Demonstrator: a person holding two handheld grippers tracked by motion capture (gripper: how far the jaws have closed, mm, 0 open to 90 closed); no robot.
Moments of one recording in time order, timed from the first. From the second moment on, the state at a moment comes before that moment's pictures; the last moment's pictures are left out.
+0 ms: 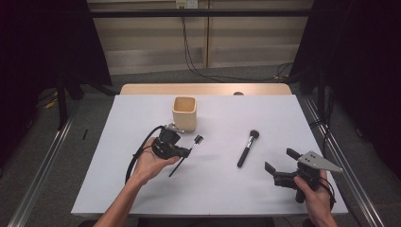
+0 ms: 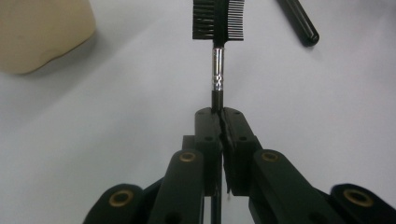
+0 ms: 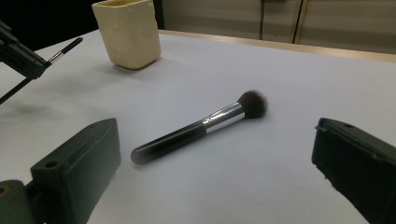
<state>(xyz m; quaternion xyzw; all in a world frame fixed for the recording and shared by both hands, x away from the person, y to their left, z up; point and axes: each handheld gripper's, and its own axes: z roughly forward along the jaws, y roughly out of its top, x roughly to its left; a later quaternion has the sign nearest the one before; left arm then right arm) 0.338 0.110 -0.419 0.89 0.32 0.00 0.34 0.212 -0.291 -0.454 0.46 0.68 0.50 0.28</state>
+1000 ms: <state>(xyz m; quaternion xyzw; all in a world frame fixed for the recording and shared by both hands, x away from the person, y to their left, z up) 0.323 0.150 -0.403 0.78 0.33 0.10 0.52 0.211 -0.291 -0.453 0.46 0.67 0.51 0.28</state>
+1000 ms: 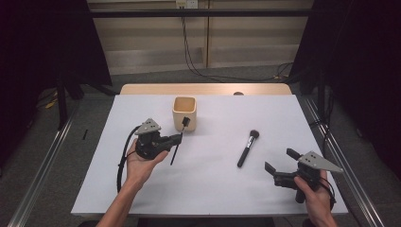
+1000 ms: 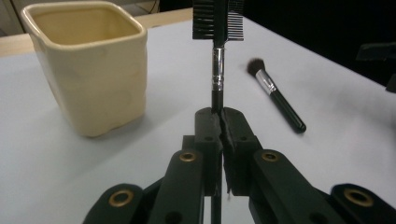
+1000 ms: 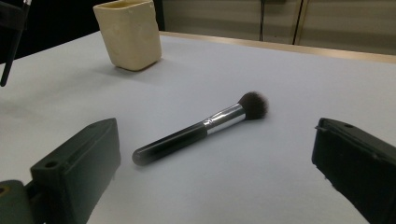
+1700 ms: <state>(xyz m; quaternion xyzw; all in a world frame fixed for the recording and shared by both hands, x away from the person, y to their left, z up) 0.335 0.161 -0.376 0.74 0.32 0.14 0.58 0.211 -0.291 -0.453 0.46 0.67 0.51 0.27</state>
